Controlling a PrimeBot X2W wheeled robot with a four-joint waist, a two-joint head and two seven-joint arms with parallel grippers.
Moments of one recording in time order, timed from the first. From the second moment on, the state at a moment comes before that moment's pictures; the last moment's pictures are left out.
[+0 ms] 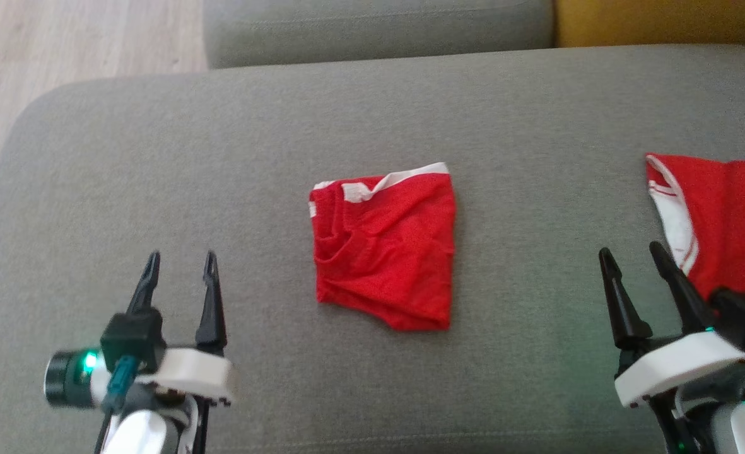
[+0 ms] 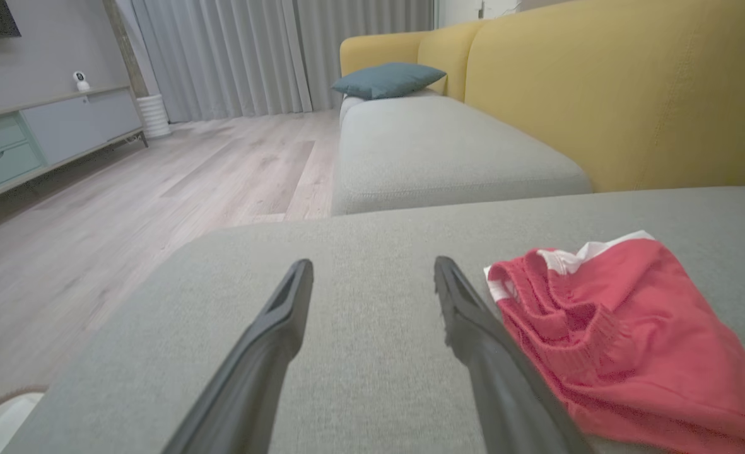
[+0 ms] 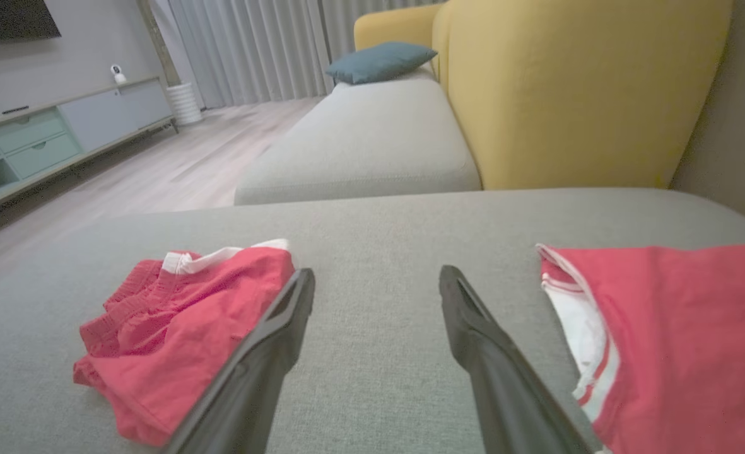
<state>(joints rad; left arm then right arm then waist) -0.02 0.25 -0.35 0.05 -0.22 0.32 -0.19 0.07 -0.13 0.02 -0.09 0.25 0.13 0.12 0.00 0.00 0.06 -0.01</state>
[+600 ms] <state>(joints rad) -0.19 0.18 -0.40 0.10 -0.19 0.29 -0.25 -0.24 -0.11 0.16 0.35 0.34 0.13 0.30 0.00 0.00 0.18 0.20</state>
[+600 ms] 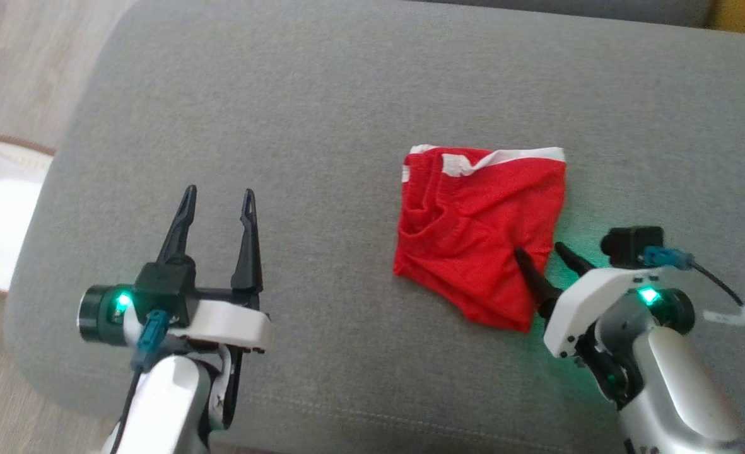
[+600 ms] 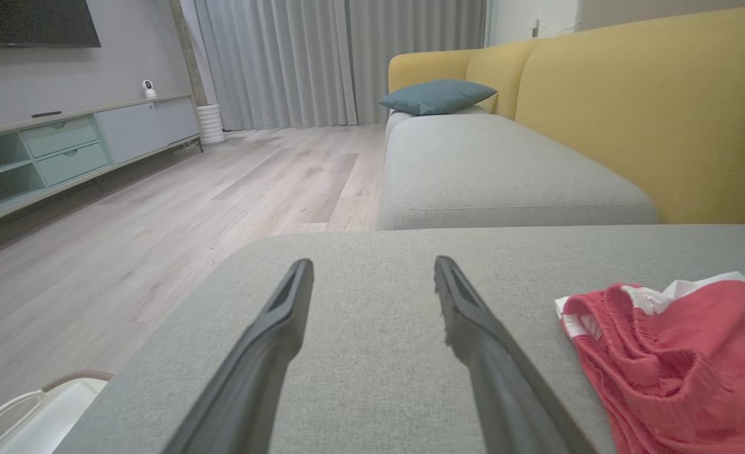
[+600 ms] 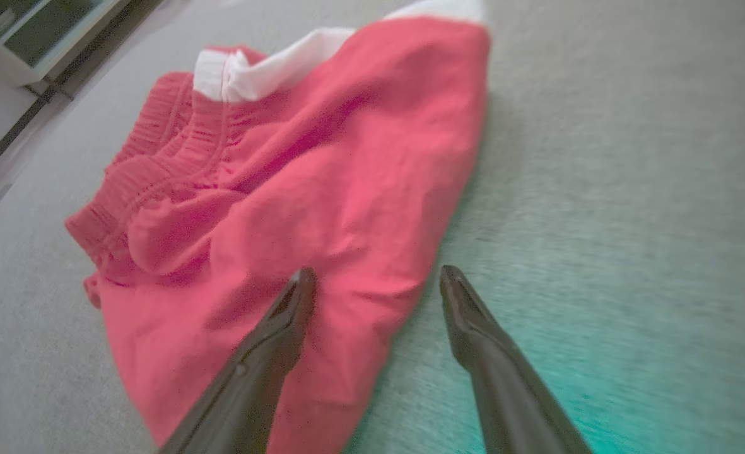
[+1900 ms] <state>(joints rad) -0.28 0.21 -0.42 0.07 -0.12 0.23 -0.23 -0.38 -0.43 0.32 0.31 0.32 0.13 0.31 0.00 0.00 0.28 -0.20</state>
